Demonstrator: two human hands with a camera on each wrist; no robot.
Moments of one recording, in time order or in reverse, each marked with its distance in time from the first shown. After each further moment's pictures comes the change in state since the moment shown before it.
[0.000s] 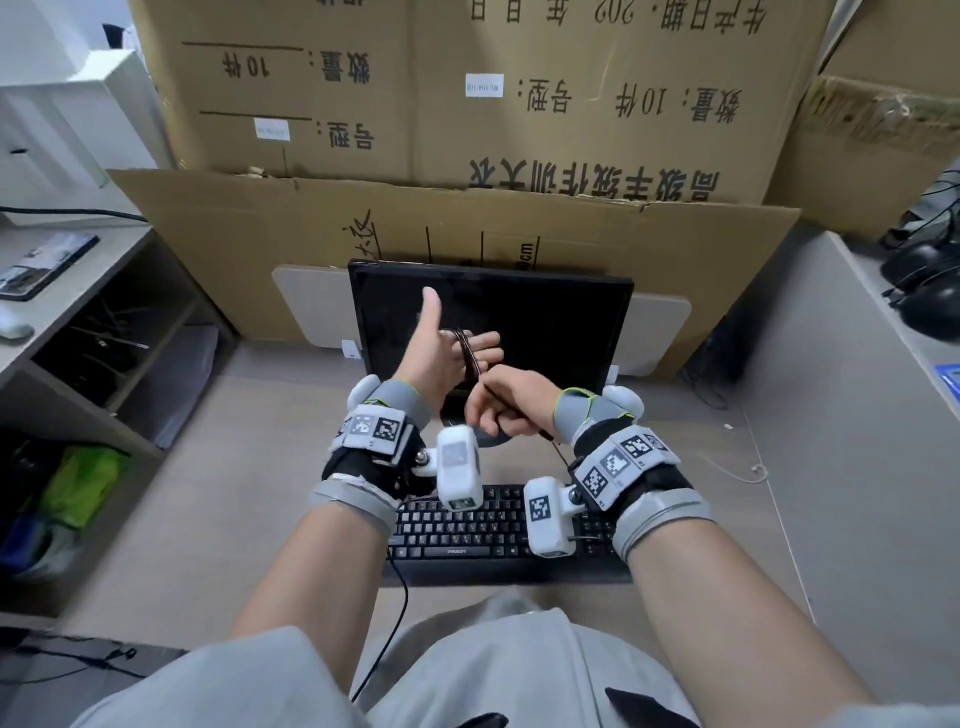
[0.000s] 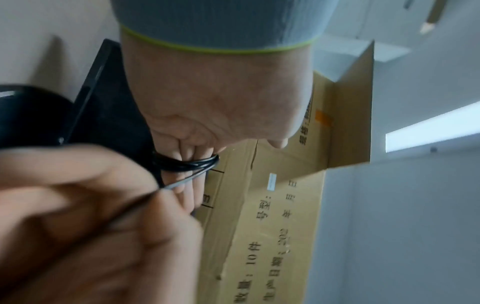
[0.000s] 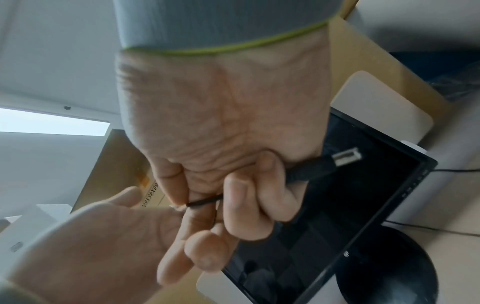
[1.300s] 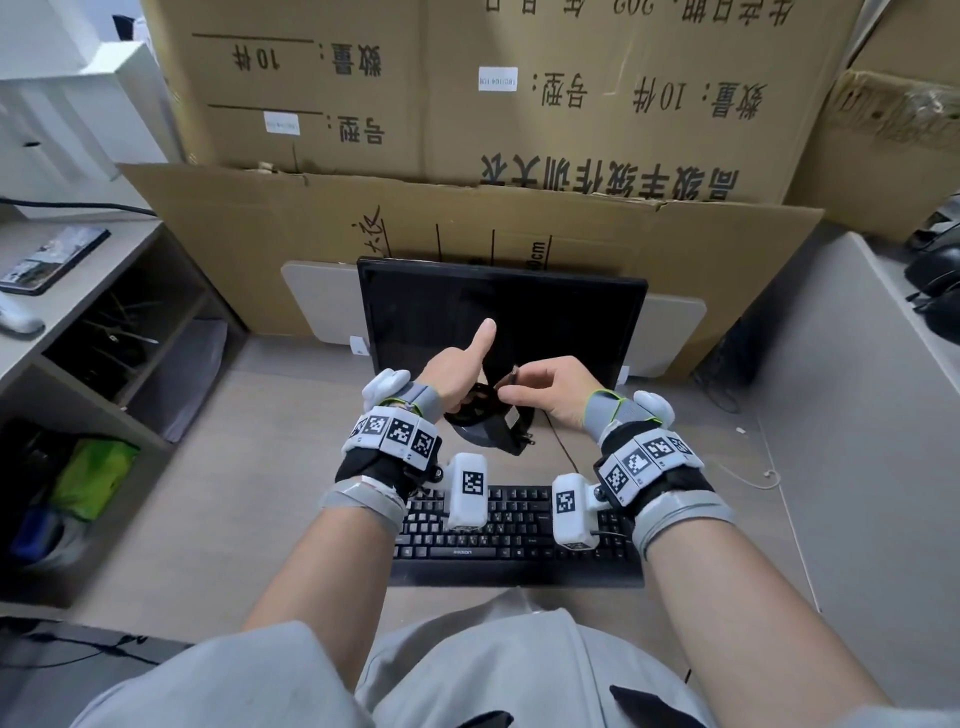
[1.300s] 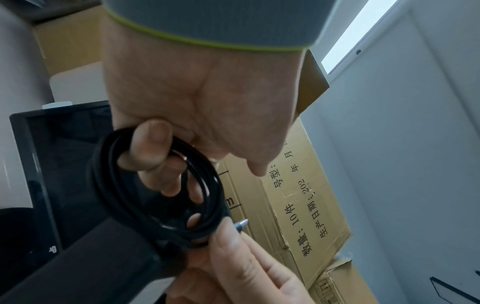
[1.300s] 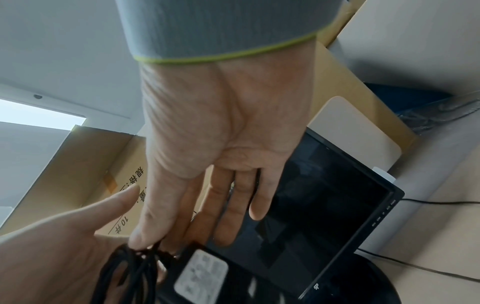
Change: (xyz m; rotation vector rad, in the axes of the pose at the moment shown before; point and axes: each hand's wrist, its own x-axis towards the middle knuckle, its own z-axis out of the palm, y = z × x) left_hand 0.007 -0.010 -0.008 0.929 0.138 0.015; right_hand -0.001 0.020 -0.033 -0.198 0.258 -0.267
